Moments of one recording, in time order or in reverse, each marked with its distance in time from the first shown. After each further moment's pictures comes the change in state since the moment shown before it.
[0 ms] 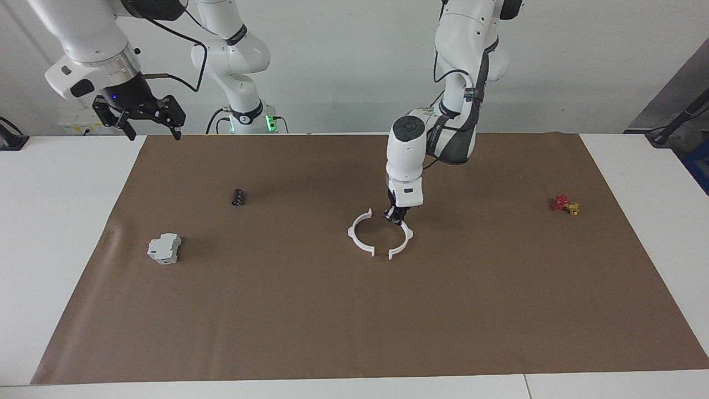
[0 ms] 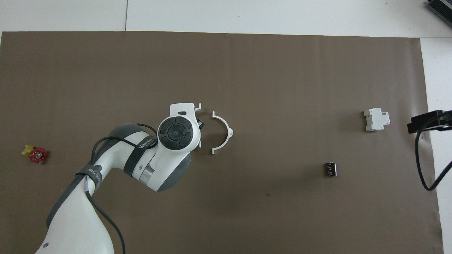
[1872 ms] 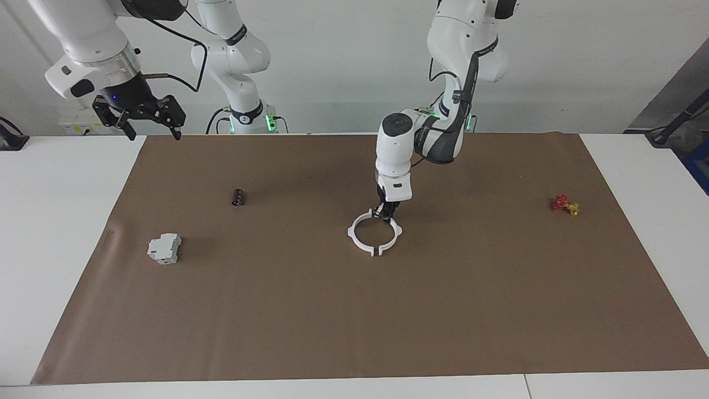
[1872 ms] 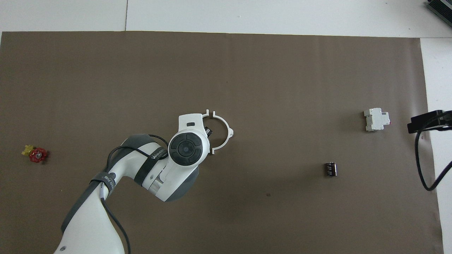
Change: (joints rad) left arm -0.065 0.005 0.015 -0.062 0.001 0.107 -0.081; right arm 0.000 0.000 0.000 0.000 0.000 0.000 0.000
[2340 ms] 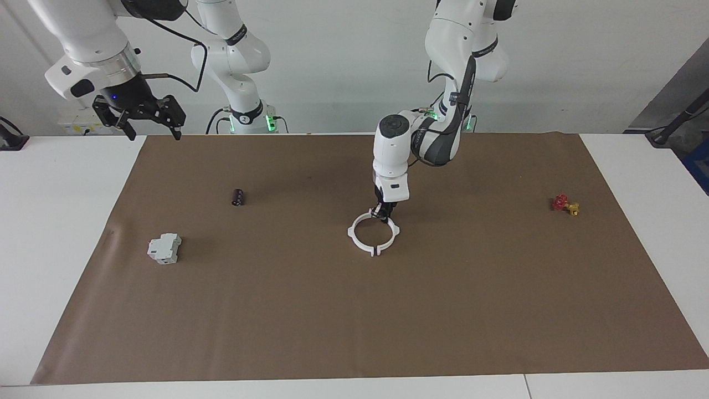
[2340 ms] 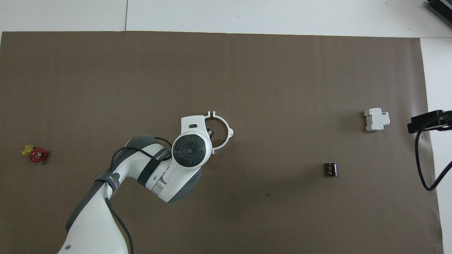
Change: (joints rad) left arm -0.004 0.010 -0.010 0.000 0.000 0.002 -0.021; right arm 0.000 0.000 0.000 0.000 0.000 0.000 0.000
